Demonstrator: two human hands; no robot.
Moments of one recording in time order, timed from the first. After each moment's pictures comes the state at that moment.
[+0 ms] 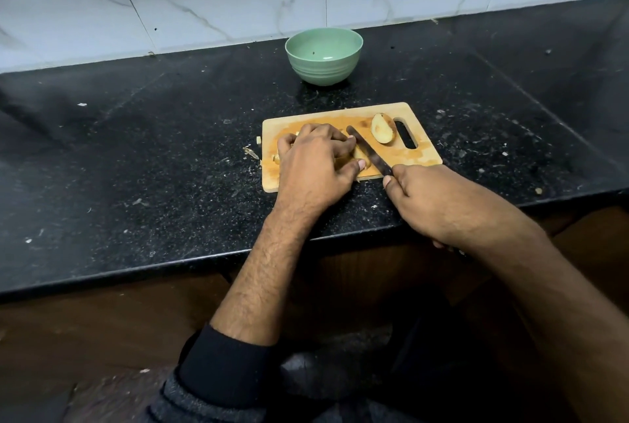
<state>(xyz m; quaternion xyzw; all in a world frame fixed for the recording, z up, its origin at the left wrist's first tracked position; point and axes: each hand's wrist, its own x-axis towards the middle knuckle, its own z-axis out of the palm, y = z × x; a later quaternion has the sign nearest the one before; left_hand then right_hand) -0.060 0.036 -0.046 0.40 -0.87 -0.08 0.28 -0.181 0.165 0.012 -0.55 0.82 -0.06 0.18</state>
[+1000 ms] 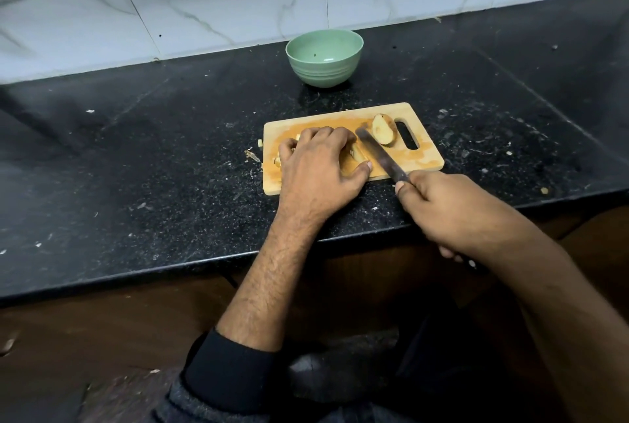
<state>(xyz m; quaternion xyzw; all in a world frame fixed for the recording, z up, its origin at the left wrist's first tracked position) -0.063 0.046 -0.046 0.41 -0.87 -0.04 0.28 -0.186 0.186 0.013 -0.50 0.82 -0.13 0.25</state>
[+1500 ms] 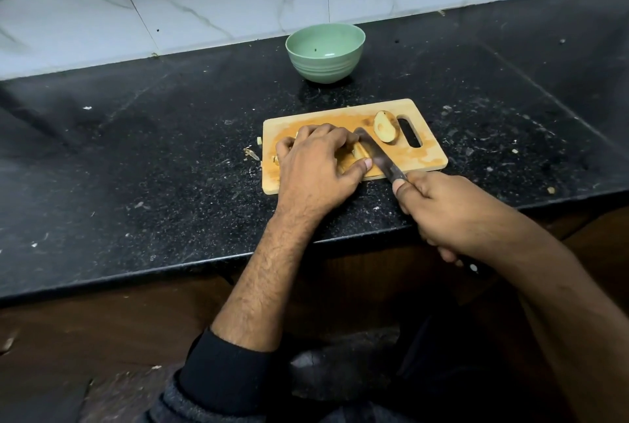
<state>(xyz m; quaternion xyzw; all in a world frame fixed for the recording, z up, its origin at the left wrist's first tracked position) -0.062 0.041 -0.046 0.41 -0.86 -0.08 0.28 -0.188 0.182 0.009 -0.49 0.81 -0.15 0.30</state>
